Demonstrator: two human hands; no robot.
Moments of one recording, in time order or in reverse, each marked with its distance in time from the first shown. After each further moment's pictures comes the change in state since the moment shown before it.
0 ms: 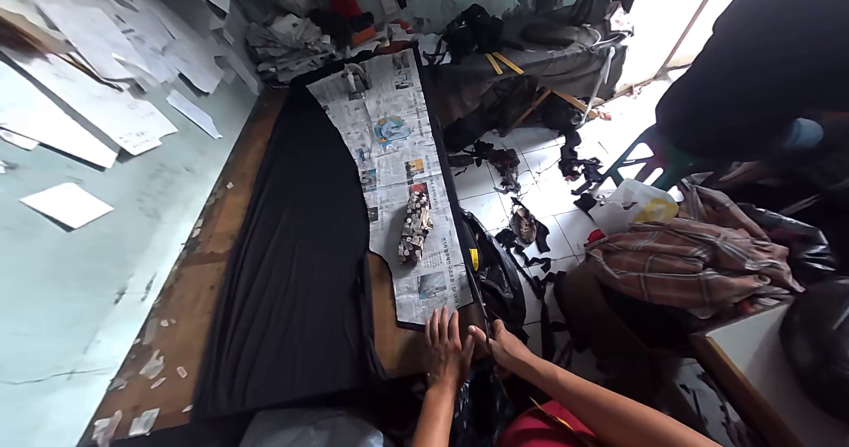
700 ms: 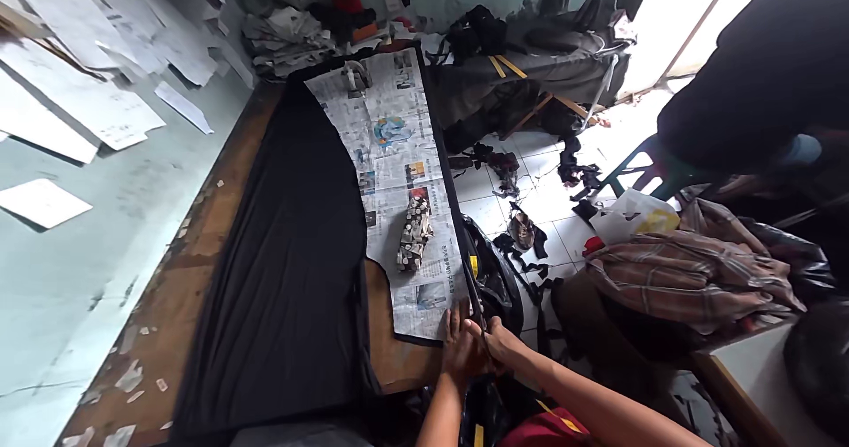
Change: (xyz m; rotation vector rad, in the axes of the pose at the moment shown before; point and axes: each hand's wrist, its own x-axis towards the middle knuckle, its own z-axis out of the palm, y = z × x) left_hand 0.043 0.016 0.023 -0.061 -0.259 0.068; right_hand 0.021 -0.032 -0.017 0.035 0.001 0.056
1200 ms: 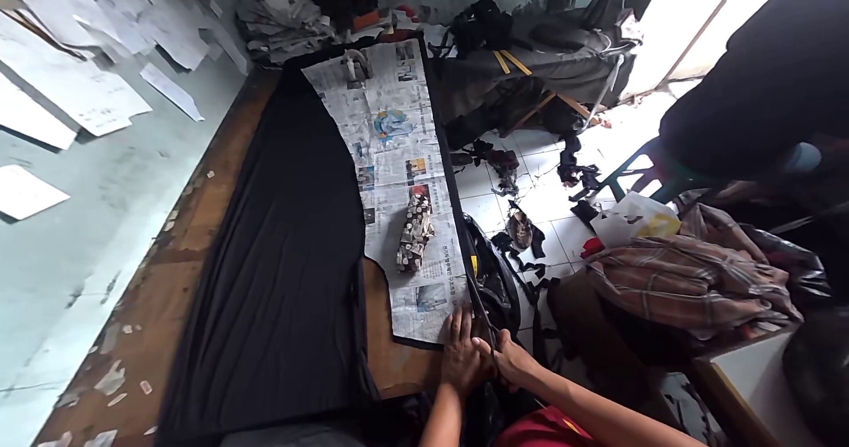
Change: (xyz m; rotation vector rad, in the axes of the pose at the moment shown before) left_hand -0.006 -0.008 0.017 0.135 0.172 0.135; right_hand -0.005 0.021 -0.001 -0.155 -0.011 0.040
